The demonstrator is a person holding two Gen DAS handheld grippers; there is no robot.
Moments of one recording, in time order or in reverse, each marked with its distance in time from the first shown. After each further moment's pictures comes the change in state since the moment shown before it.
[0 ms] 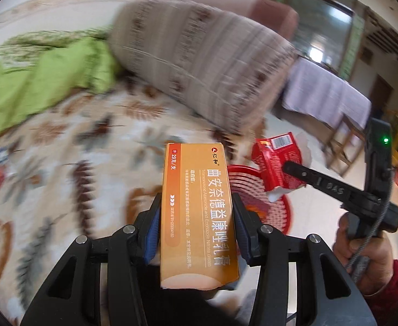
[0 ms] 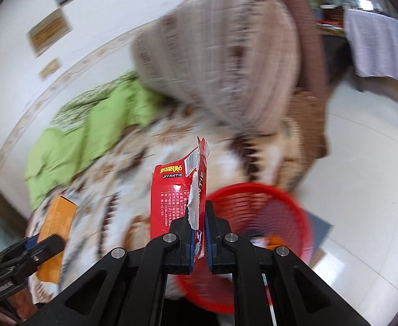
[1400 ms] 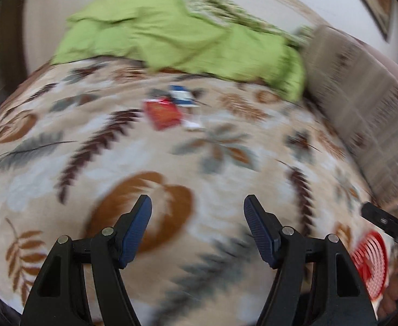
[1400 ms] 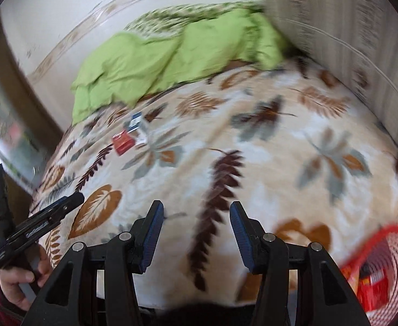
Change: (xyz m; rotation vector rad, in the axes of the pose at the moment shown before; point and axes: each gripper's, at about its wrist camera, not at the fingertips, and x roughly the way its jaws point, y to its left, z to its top) left arm -0.085 0.308 -0.084 -0.568 -0.088 0.570; right arm 0.151 0.295 -0.040 -0.466 0.313 0.336
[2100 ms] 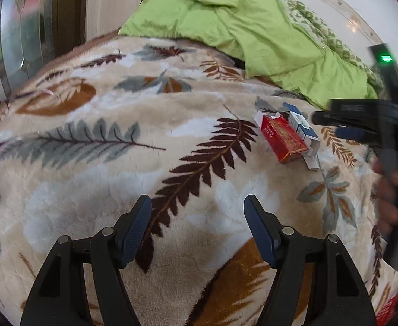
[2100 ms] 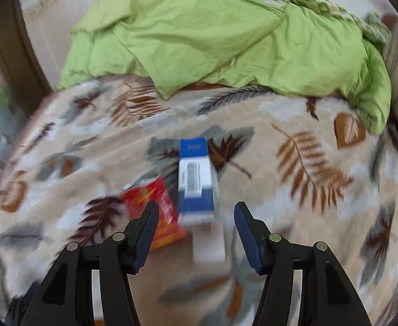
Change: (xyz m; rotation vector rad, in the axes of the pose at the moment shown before) left arm 0.066 0.129 0.024 -0.238 -0.012 0.184; right arm 0.272 0.158 0.148 -0.258 0.145 -0.127
